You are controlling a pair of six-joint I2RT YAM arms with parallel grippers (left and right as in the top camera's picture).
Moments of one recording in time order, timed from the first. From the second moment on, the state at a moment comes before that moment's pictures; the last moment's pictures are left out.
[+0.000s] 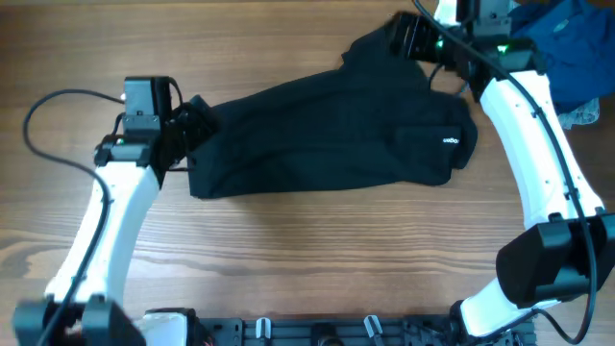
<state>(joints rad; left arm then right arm) -0.03 1.44 1.06 -0.59 0.10 -0.69 0.12 1.78 1.67 -0.60 -0.22 0.28</state>
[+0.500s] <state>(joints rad) -0.03 1.78 1.06 -0.26 0.14 -0.60 0.09 2.31 1.96 -0.27 -0.20 0.26</state>
